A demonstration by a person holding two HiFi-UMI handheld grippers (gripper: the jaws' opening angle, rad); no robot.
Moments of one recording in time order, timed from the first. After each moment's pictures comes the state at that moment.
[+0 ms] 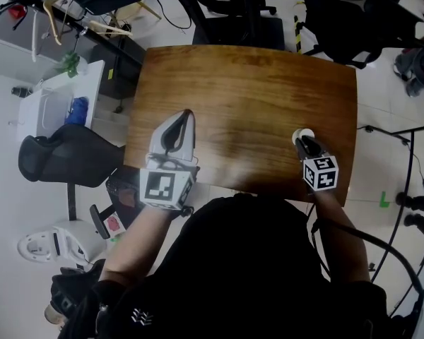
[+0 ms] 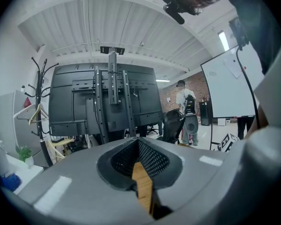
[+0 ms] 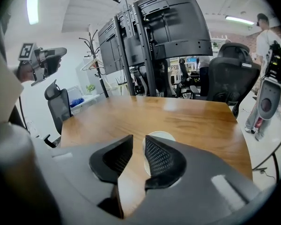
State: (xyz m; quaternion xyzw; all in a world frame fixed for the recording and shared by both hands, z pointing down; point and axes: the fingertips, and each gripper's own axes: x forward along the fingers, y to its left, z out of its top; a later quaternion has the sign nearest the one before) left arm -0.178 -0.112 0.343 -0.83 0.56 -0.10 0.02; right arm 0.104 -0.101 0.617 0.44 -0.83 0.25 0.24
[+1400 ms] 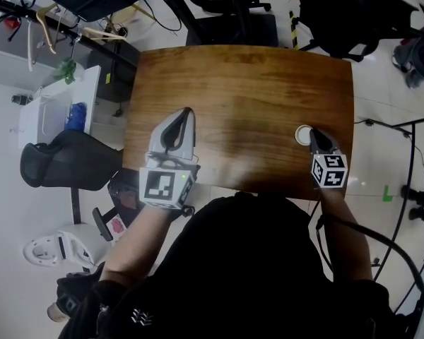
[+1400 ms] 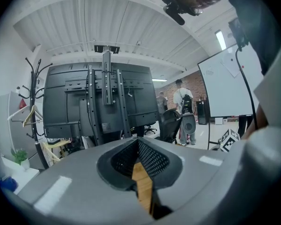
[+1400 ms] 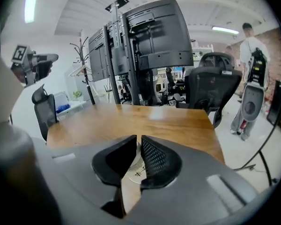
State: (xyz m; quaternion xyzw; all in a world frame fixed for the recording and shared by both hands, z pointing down) left arm -0.150 -0.117 0.341 -0.84 0.54 -0.10 0.02; right arm 0.164 -0.117 0.599 0.52 -0.79 0.22 0.21
